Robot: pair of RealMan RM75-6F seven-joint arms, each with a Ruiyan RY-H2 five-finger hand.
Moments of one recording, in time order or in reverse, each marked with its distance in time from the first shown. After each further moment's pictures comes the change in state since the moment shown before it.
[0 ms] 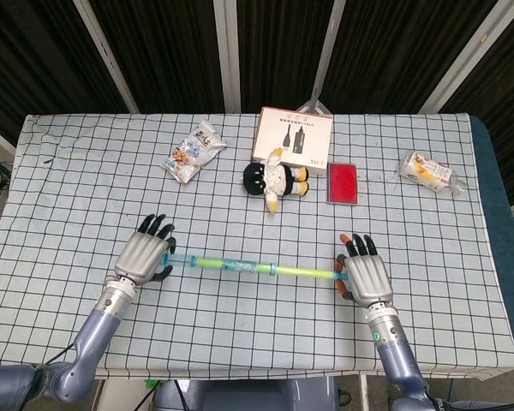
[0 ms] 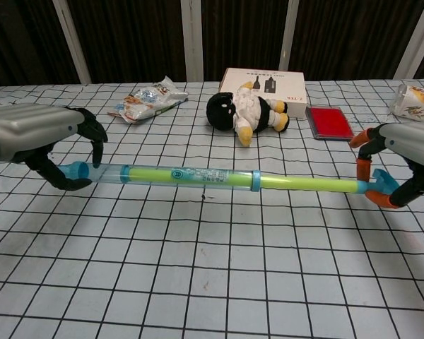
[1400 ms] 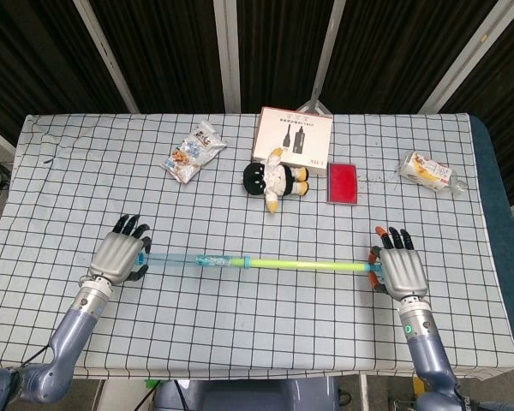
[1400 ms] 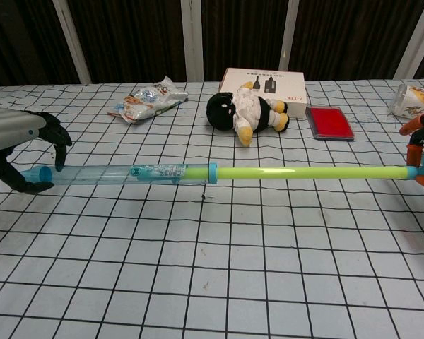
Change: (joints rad) left arm 0.039 0.072 0.038 0.048 0.019 -0.031 -0.070; right arm -0.041 0.120 0.010 0.058 0.003 -0.034 0.121
